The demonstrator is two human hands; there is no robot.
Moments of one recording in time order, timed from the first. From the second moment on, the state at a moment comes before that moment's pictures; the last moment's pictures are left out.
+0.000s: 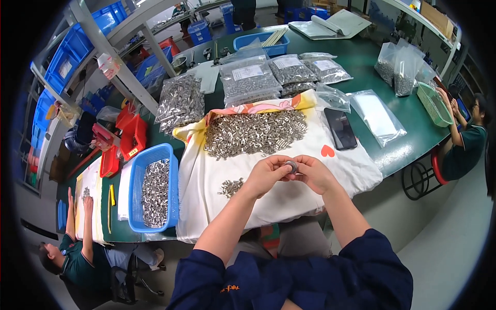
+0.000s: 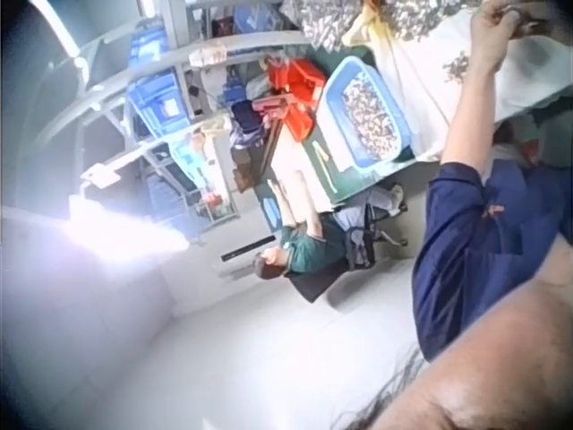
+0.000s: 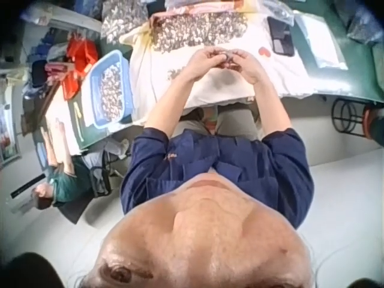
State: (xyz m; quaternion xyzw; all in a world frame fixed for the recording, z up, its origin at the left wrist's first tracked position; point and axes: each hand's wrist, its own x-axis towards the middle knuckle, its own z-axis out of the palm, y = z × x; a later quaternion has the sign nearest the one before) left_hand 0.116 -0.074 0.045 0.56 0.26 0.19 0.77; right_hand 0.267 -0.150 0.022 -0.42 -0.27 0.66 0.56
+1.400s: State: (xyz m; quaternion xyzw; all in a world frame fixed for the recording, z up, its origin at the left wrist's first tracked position) left_hand 0.075 -0.083 0.013 0.78 0.35 0.28 0.44; right_hand 0.379 -0.079 0.034 -0.43 -0.10 0.39 0.80
